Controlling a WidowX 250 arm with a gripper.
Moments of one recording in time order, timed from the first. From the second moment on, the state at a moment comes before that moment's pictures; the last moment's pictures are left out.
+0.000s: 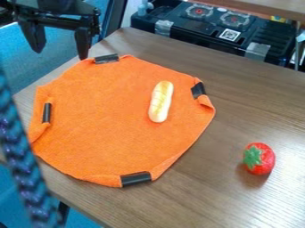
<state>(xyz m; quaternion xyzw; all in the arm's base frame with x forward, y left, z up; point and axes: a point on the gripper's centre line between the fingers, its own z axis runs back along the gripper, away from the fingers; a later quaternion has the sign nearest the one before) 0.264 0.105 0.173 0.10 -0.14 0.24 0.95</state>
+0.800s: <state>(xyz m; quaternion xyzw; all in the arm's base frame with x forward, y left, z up) 0.310 0.065 0.123 -0.01 -0.17 0.20 0.96</state>
